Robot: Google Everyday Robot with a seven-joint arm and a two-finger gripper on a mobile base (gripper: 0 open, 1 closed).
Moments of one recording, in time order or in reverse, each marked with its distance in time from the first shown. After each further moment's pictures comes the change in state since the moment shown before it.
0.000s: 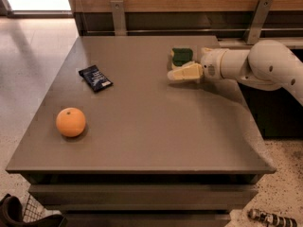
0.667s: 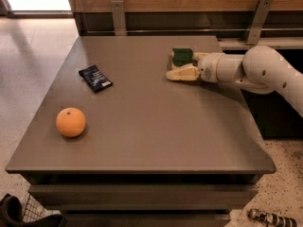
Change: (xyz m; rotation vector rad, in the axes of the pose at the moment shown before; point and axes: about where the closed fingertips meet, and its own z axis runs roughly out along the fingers) arm 0.015 -0.008 0.018 0.001 -0.011 0.008
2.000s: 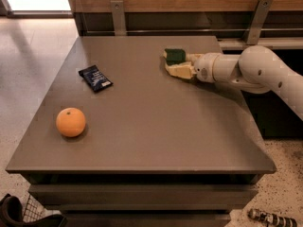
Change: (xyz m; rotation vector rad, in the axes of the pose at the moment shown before) arm 0.000 0.007 0.009 -0.017 0.001 0.000
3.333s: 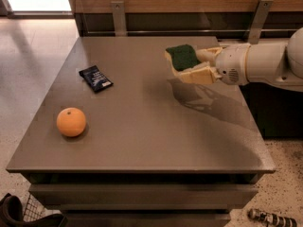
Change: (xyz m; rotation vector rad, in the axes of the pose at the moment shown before) arm -0.048 0.095 -0.123 -0.113 0.050 -0.182
